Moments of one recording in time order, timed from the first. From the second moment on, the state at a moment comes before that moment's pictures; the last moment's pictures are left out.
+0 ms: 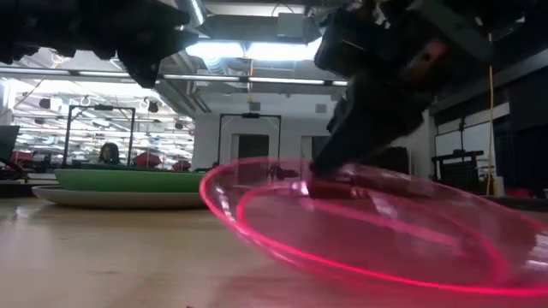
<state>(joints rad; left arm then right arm) -0.45 1.30 0.30 0.97 -0.44 -0.19 0.34 1.79 0.90 0.19 -0.02 0.32</state>
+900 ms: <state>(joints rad) -0.47 1.12 0.30 0.99 -0.44 -0.07 0.03 1.71 0.90 0.34 -0.03 0.26</state>
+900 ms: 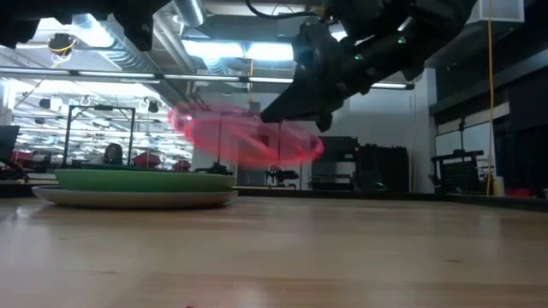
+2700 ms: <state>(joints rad) -0.46 1.10 0.30 1.00 -0.45 0.08 -0.16 2.21 1.36 0.55 0.14 0.31</state>
